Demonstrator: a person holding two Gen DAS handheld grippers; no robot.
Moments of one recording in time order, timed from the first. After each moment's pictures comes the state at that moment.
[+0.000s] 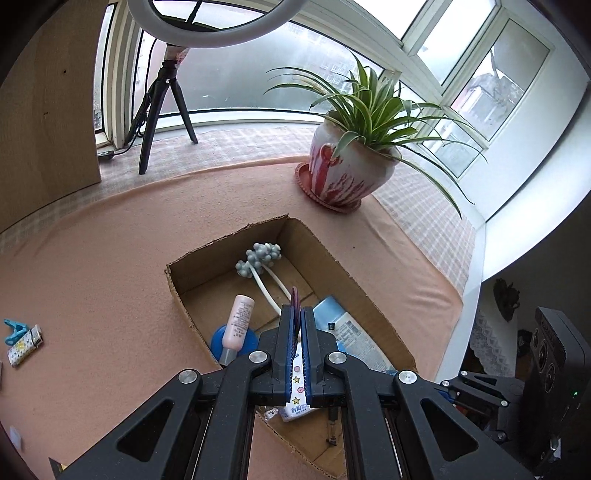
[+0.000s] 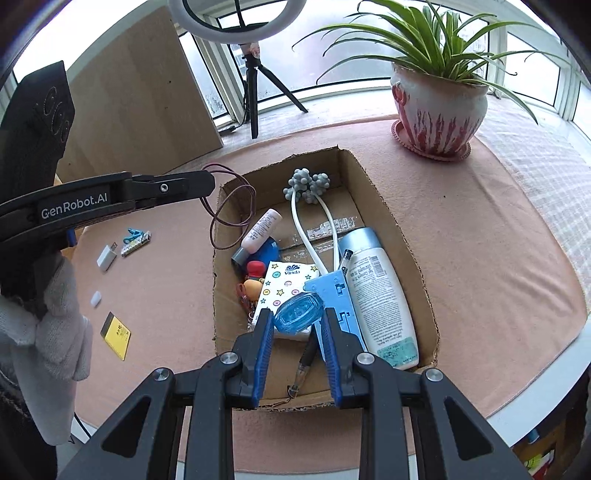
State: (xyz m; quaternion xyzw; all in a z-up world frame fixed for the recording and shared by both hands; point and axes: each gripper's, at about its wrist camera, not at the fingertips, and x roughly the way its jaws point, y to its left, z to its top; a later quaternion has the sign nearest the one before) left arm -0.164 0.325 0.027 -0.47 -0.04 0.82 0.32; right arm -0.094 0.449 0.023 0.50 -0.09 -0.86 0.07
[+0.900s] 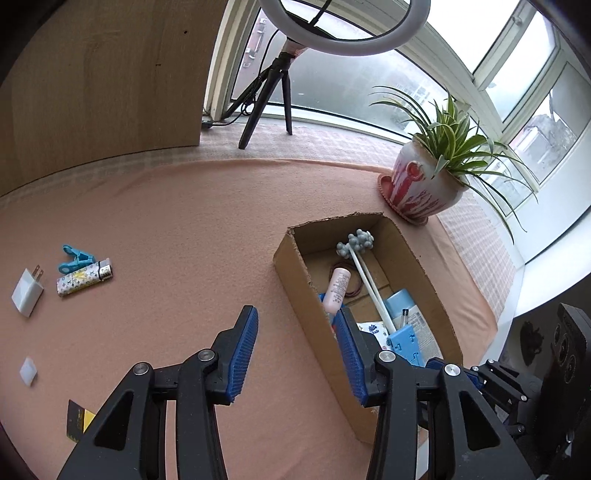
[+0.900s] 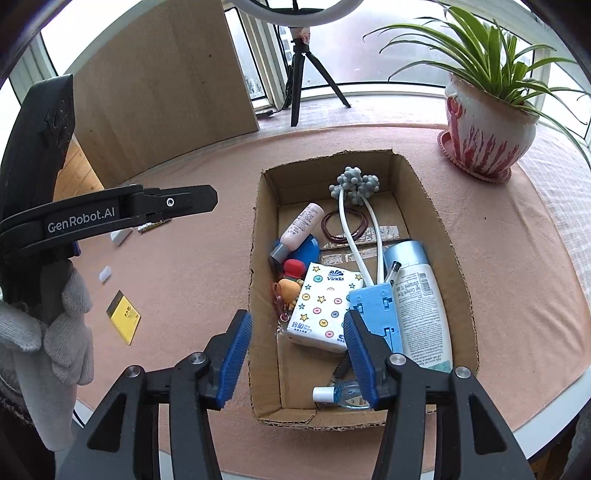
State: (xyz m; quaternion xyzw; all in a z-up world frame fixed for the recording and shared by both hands) left arm -0.144 0.222 0.008 -0.49 -0.10 0.85 0.19; right arm -0.107 0.407 0.019 0.51 -0.04 -0.85 0.13
